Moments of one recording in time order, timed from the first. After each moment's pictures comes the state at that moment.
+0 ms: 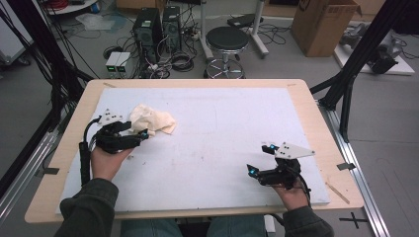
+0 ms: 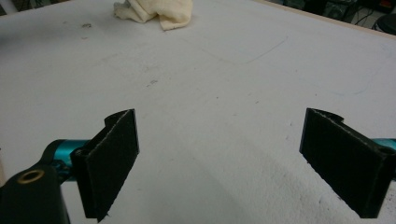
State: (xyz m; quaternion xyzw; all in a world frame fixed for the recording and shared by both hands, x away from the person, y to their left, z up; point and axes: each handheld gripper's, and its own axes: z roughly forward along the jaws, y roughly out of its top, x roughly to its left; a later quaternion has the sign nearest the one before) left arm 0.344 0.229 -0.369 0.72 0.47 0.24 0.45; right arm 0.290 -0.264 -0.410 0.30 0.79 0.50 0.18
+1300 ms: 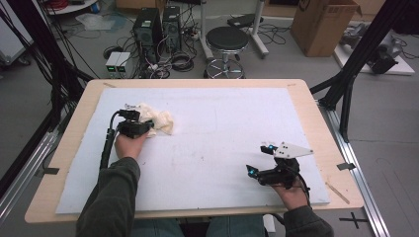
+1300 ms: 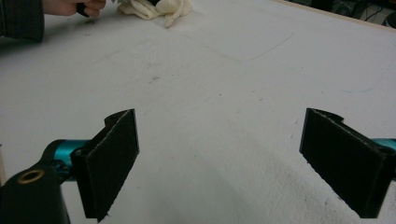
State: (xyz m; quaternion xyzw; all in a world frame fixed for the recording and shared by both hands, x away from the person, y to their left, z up) left arm 0.430 0.212 -0.437 0.70 0.57 0.23 0.37; right arm 0.294 -0.264 -0.415 0.30 0.80 0.50 0.16
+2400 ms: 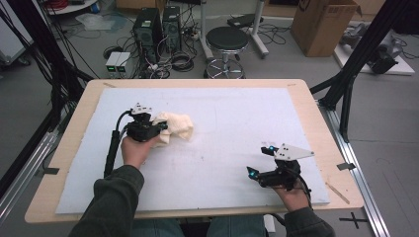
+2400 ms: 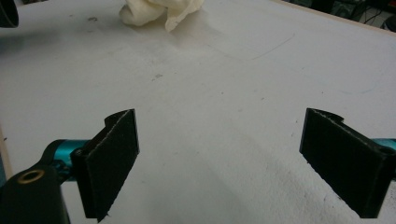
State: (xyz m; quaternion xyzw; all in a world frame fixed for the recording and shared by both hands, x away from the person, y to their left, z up) left arm 0.386 0.167 -0.391 0.74 0.47 0.18 0.45; right arm 0.288 -0.264 -0.412 0.29 0.80 0.49 0.17
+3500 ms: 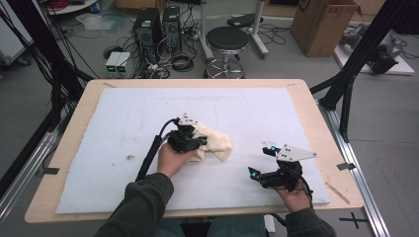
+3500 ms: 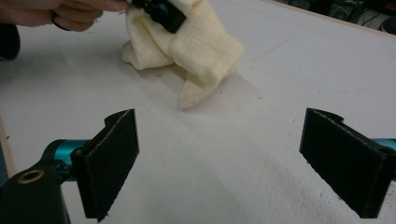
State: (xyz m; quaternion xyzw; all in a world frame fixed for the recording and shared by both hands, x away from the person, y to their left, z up) left arm 0.375 0.060 -0.406 0.81 0.38 0.11 0.43; right arm 0.286 -0.268 -0.412 0.29 0.80 0.50 0.17
